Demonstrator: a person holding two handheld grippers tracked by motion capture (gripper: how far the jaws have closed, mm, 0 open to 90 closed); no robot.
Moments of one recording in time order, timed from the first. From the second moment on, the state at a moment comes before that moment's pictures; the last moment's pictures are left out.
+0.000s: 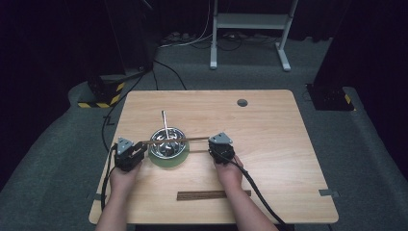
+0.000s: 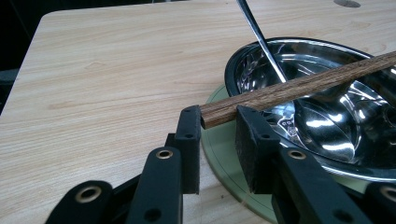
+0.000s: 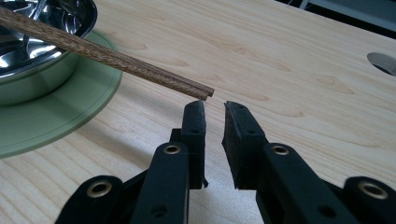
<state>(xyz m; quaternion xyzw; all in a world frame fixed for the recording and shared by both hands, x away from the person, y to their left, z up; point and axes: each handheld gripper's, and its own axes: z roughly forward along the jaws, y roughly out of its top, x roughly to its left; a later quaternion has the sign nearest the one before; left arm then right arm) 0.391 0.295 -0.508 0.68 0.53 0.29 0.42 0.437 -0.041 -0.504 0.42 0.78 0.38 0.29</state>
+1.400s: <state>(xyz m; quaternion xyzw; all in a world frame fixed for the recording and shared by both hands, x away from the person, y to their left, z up) 0.385 0.293 -0.504 0.68 0.53 0.31 0.41 0.403 -0.079 -0.492 0.41 0.77 0.39 0.29</state>
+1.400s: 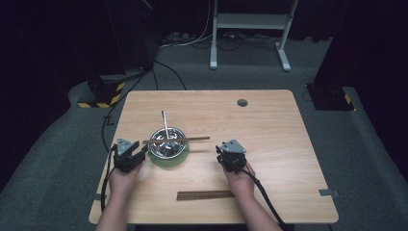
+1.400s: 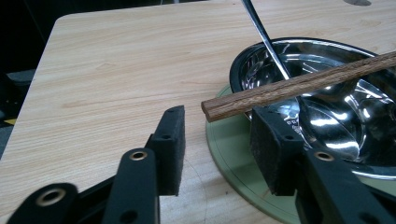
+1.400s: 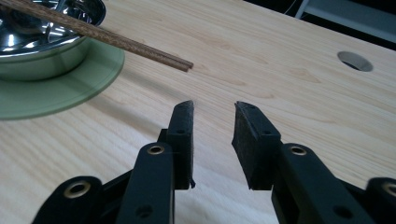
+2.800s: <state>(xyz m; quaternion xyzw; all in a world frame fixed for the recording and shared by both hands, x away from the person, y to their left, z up) 0.319 0.242 -0.529 0.76 0.50 0.22 0.35 0.352 -0.256 -0.522 0.51 0.76 0.32 0.22</state>
